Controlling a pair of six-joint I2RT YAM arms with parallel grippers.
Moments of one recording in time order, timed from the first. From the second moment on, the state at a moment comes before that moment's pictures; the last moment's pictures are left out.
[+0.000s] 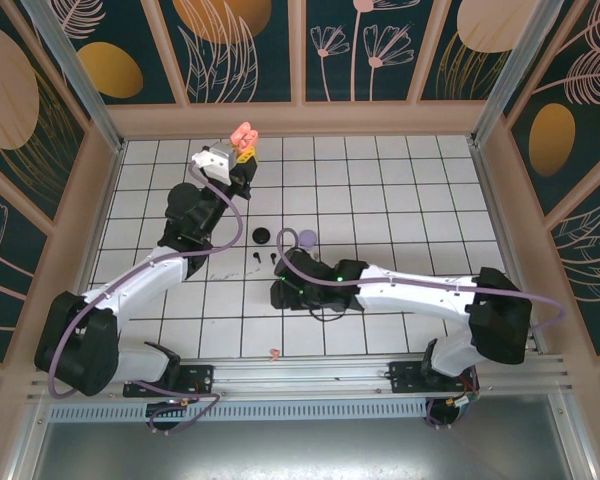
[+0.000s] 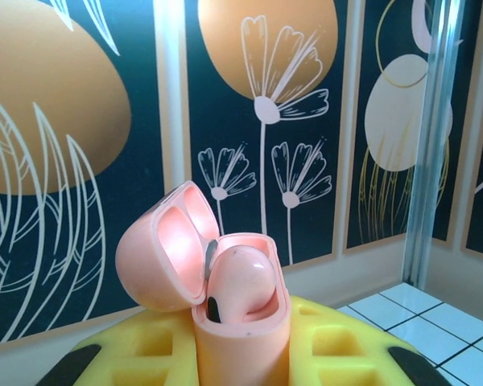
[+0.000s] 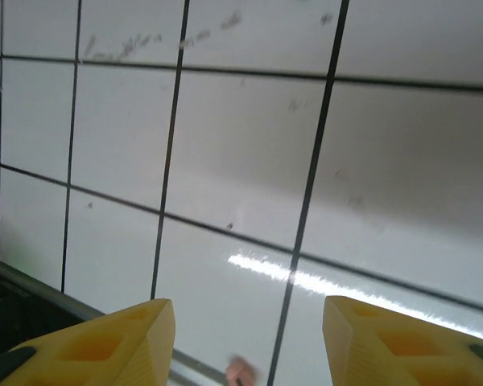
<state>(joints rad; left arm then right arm) -0.45 1.33 0.80 0.78 0.05 -0.03 1.20 1.51 1.04 -0.55 0.06 1.03</state>
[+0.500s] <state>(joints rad) -0.38 1.32 0.73 0.78 0.02 -0.06 1.38 1.79 1.21 -0.73 -0.03 1.21</state>
